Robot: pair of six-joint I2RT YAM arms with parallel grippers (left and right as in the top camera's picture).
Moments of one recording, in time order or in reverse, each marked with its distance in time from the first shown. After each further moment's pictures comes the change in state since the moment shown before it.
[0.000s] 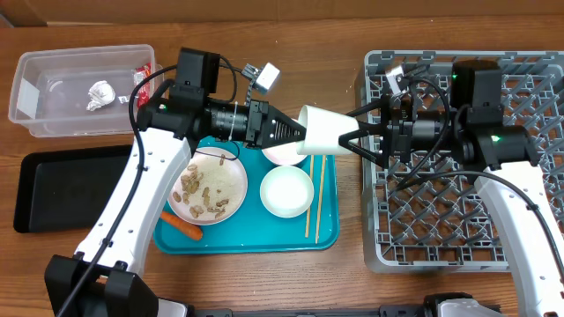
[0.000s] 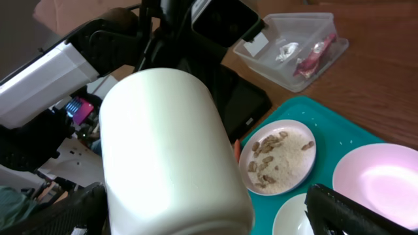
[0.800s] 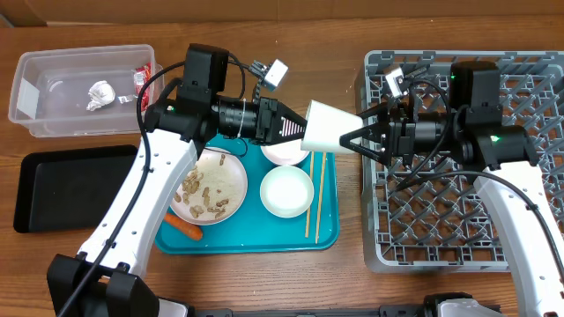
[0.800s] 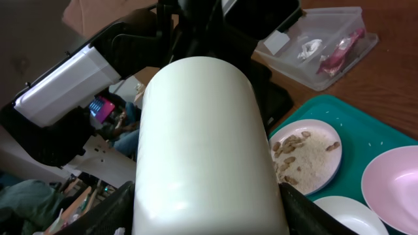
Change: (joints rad) left arm -0.034 0.000 0.000 0.097 -0.069 -0.084; right arm 0.004 0.000 0.000 -0.021 -0.071 0.007
